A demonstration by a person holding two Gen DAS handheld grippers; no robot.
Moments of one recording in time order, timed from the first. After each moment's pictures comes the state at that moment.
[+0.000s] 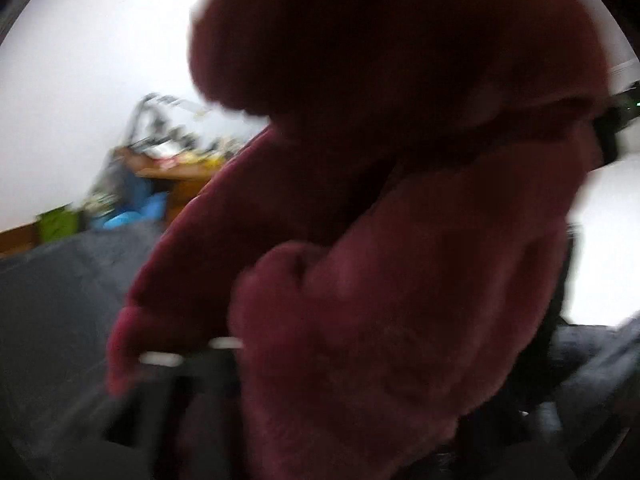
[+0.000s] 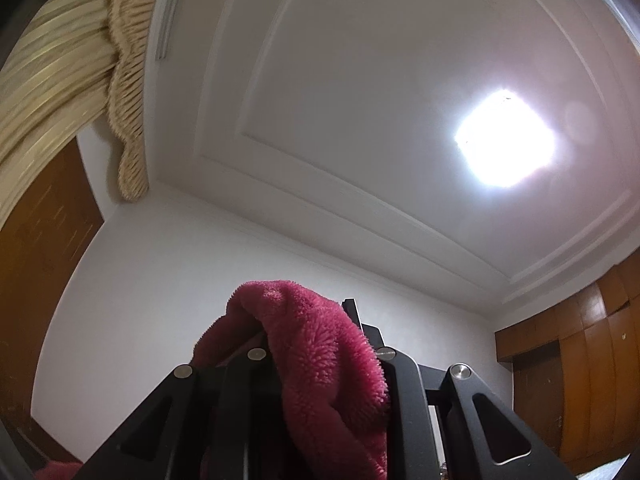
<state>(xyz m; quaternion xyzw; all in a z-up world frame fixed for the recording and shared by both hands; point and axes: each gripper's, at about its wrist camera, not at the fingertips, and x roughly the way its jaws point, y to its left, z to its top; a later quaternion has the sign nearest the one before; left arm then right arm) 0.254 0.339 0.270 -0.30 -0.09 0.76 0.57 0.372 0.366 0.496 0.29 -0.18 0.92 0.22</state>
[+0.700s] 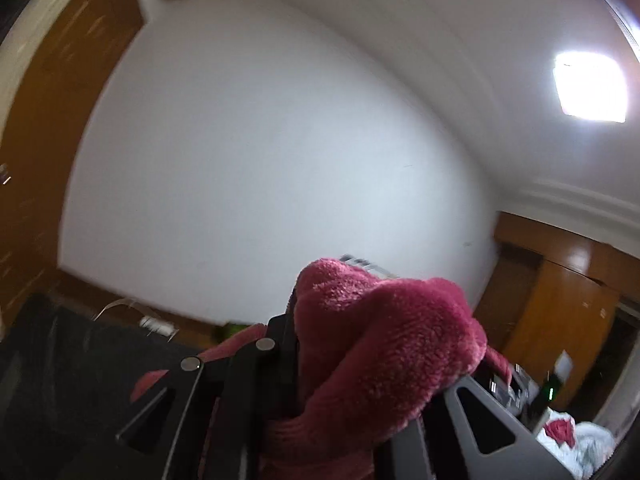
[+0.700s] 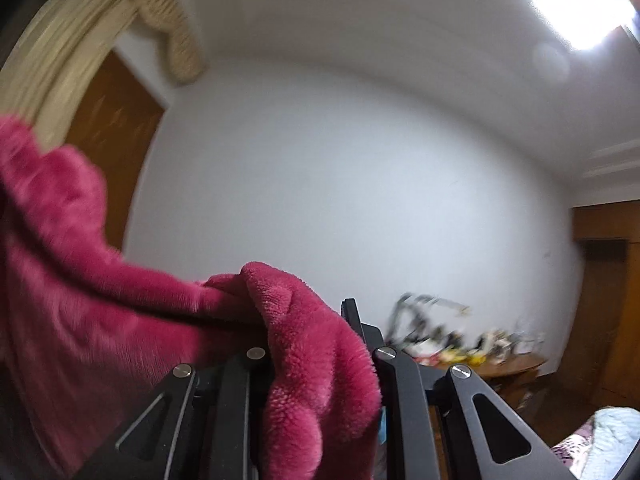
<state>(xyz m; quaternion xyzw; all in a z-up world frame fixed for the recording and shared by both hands) 0.335 0.117 0.366 -0.12 -0.20 0.95 0.20 0.286 0.388 0.305 -0.02 -0.13 0.99 0.07</state>
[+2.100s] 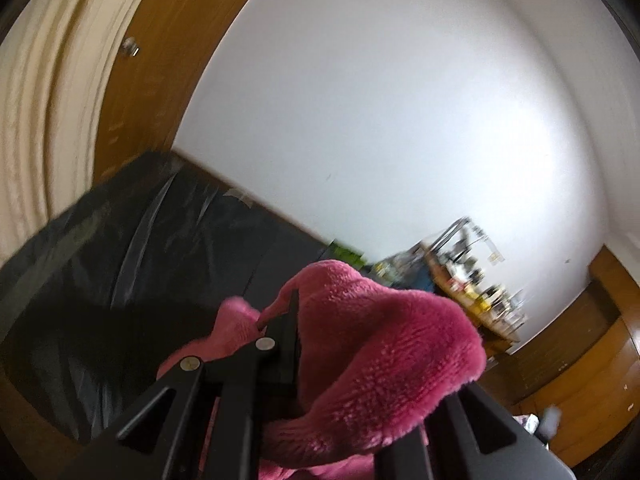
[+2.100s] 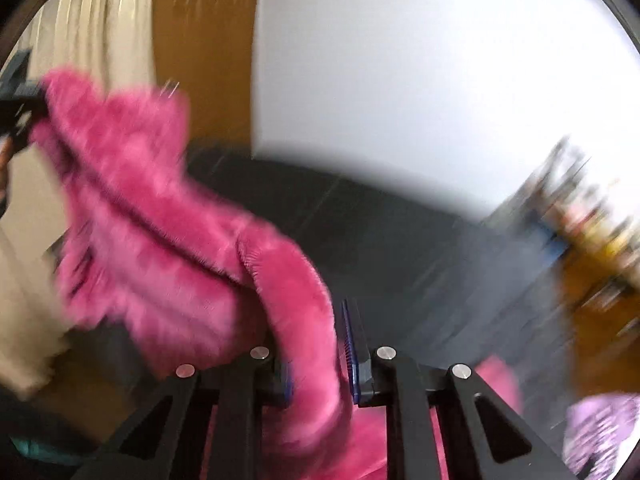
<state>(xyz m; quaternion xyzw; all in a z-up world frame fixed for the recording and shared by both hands) 0.334 0.061 0.250 -0.25 -0.29 0.92 0.05 0.218 0.326 0.194 -0.28 -0.12 0.95 -0.10</state>
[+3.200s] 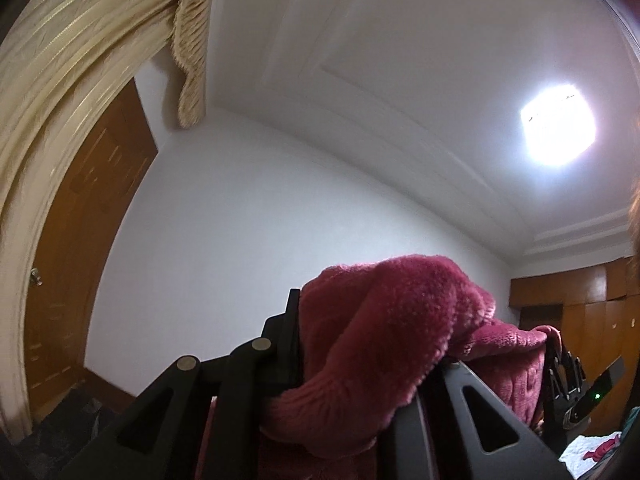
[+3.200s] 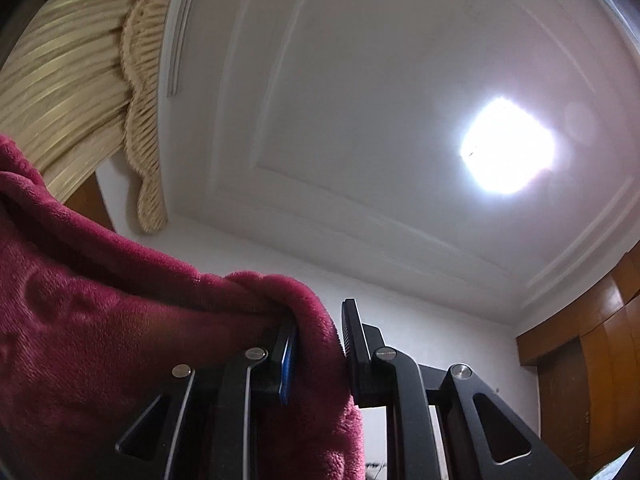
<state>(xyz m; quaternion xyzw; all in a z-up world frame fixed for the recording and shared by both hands) 0.468 0.096 0.454 0.11 -0.18 0.97 0.14 0.389 0.289 0.432 0.32 -0.16 0.92 0.17</state>
